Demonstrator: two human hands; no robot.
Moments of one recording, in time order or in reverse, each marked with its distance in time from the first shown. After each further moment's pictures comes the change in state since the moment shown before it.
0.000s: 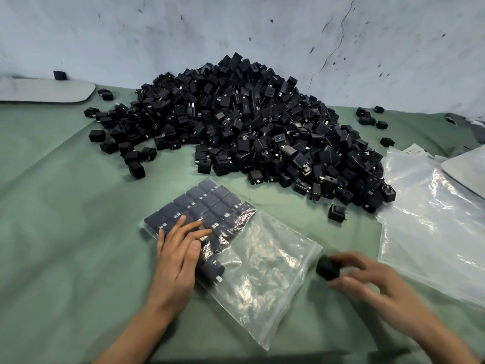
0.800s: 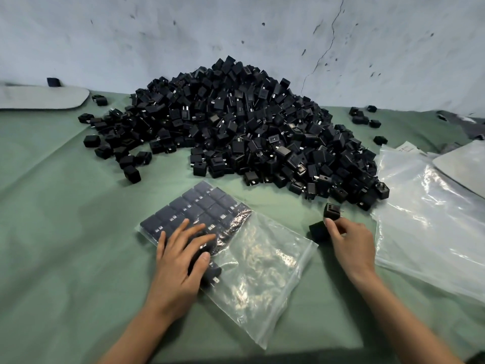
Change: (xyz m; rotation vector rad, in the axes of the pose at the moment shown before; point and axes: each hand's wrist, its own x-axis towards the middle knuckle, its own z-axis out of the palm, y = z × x) left_hand -0.001 -0.004 0.001 0.170 -0.091 0.111; right_hand 0.083 0.047 0.033 -0.260 0.667 0.406
